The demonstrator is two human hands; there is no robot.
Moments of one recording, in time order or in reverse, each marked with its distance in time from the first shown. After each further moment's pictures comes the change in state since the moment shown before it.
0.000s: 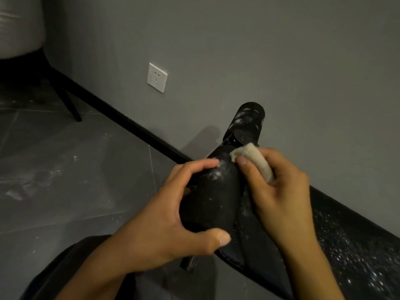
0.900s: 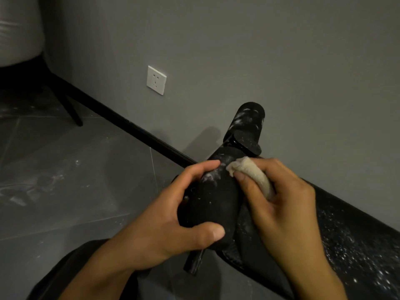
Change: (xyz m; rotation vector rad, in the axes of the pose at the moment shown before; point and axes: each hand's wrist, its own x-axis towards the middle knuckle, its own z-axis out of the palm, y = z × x) left_hand 0.007 -0.009 -0.004 -0.179 -0.086 0.065; right_hand -0.015 -0.009 -0.004 -0.089 -0.018 -0.094
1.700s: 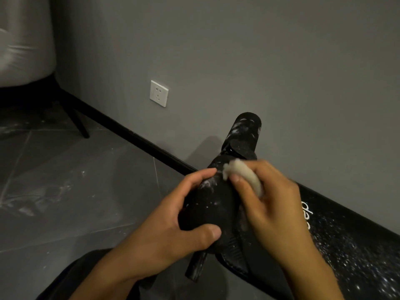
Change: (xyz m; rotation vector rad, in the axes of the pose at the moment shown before) left_hand -0.004 0.003 0.006 -0.010 0.056 -0.026; right_hand 0.008 0.008 0.001 0.043 -0.052 -0.019
